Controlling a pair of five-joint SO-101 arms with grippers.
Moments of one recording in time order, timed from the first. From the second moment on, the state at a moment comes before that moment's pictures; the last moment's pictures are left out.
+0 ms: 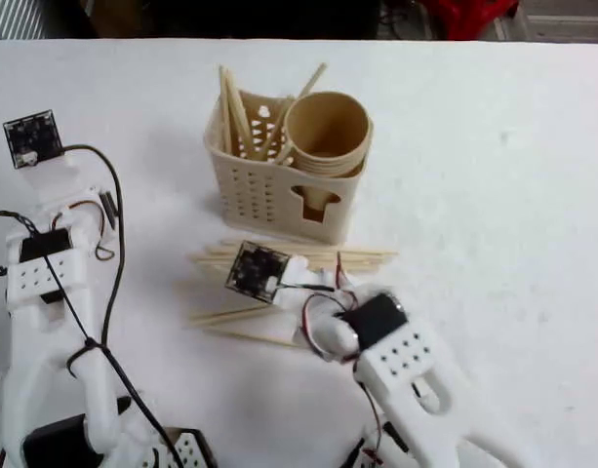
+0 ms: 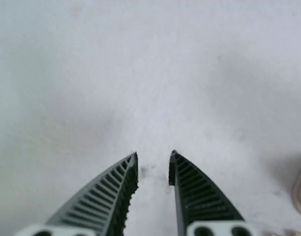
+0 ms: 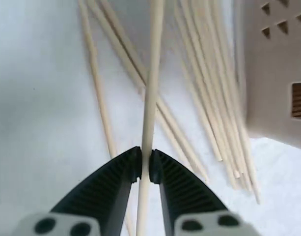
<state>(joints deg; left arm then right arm) -24.7 -24.5 46.7 36.1 2.8 -37.6 -48.0 54.0 67.2 37.8</state>
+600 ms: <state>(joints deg) -24.7 -24.5 46.7 36.1 2.8 -37.2 -45.5 28.8 25.6 17.9</state>
